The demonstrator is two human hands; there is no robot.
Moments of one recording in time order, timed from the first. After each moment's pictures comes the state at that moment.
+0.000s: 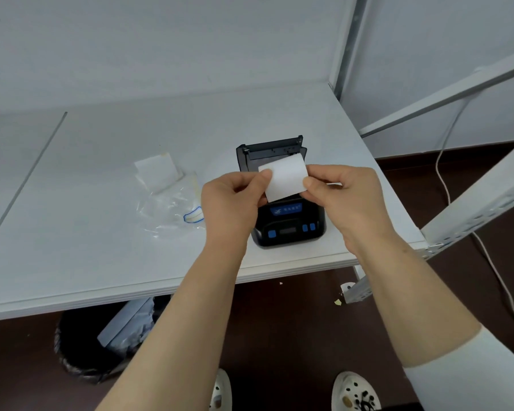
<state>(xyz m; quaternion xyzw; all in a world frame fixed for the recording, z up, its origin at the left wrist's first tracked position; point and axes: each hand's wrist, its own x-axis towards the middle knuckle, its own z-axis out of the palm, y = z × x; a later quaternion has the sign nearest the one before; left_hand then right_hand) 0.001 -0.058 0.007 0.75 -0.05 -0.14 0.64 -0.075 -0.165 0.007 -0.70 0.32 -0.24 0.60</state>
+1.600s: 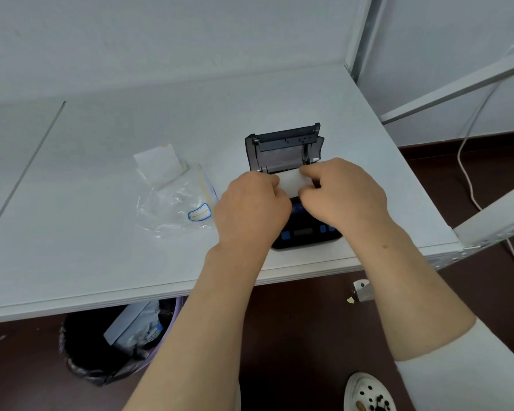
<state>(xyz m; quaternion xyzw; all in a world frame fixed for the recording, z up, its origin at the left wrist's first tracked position) 0.014 -0.067 -0.013 0.93 -0.24 -0.06 0.28 -0.045 -0.161 0.006 -0.91 0.32 -0.02 0.25</state>
